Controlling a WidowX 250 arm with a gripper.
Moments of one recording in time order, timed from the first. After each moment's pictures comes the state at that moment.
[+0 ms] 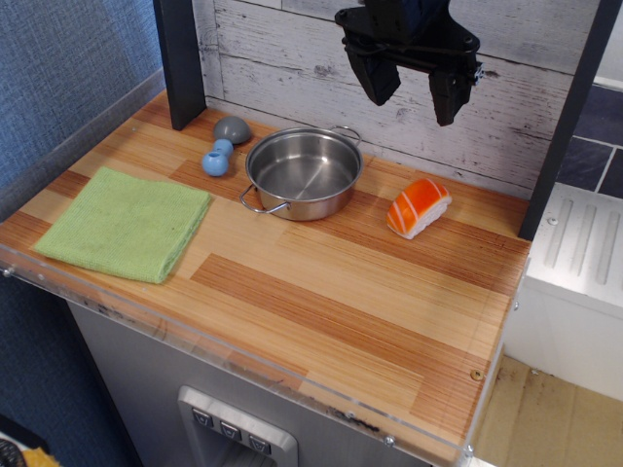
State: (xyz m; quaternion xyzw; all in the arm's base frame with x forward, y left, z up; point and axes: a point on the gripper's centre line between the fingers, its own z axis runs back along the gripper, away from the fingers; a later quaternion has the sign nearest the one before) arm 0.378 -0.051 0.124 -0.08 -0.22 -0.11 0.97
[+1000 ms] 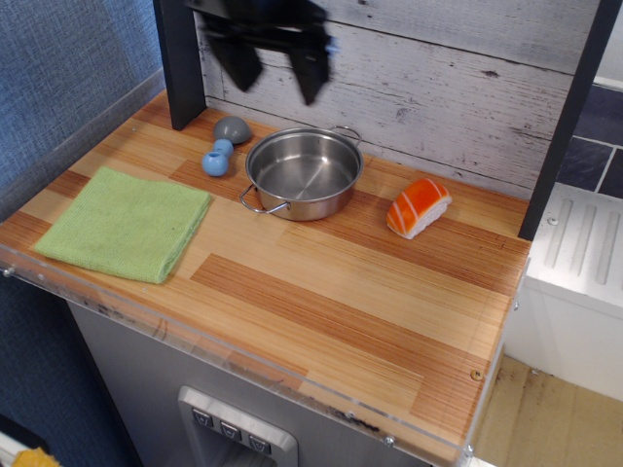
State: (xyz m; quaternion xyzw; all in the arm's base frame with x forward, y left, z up) arm 0.336 0.047 0.136 -0.05 -0.20 -0.02 0.98
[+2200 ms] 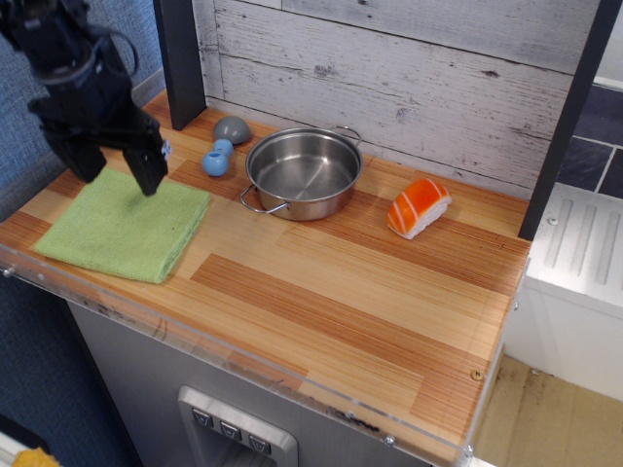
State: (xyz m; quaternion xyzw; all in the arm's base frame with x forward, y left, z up) arm 0.272 0.146 0.057 0.00 -0.13 0.07 0.99
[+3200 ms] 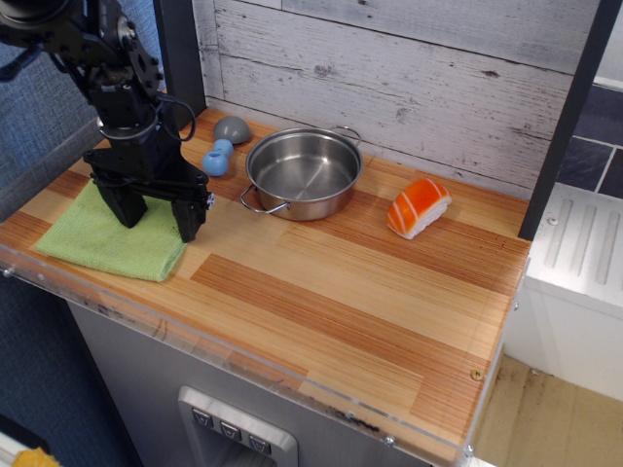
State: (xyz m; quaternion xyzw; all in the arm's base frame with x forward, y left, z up) arm 0.283 0.130 0.010 0.02 -0.08 0.08 0.99
